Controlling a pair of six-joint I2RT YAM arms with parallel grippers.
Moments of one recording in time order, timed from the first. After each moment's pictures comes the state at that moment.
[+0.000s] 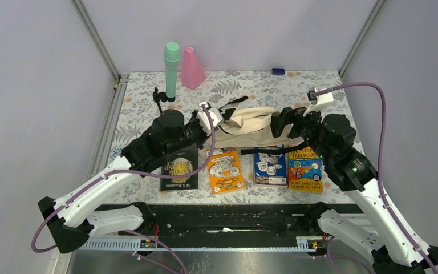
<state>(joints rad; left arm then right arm) -0.86 1.06 1.13 -0.33 0.07 0.28 0.56 0.78 1.04 -0.39 0.15 0.29</state>
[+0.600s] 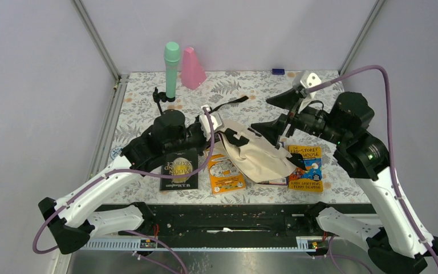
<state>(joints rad) -0.84 1.05 1.11 -0.38 0.26 0.26 0.57 0.94 1.40 -0.51 -0.44 -0.01</state>
